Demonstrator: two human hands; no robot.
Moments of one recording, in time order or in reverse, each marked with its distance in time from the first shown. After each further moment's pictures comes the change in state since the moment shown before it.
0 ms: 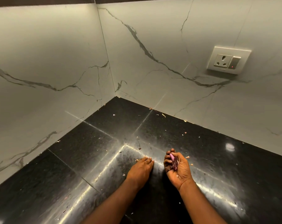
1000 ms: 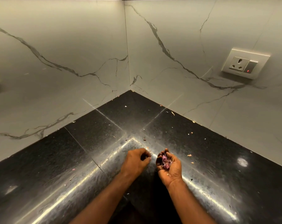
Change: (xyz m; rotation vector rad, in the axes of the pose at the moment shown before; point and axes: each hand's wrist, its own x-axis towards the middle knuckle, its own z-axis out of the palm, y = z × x) left_hand -0.058 0.036 -0.049 -0.693 0.405 -0.394; right_hand -0.008 0.028 -0.014 -0.061 0.064 0.090
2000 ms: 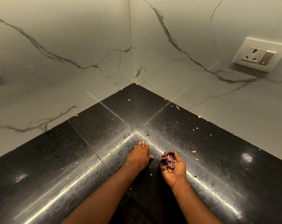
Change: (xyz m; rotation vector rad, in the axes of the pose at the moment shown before) left_hand 0.040 -0.034 0.032 0.707 -0.436 -0.084; right_hand 0.014 -0.002 -0.029 0.024 -0.013 0.073
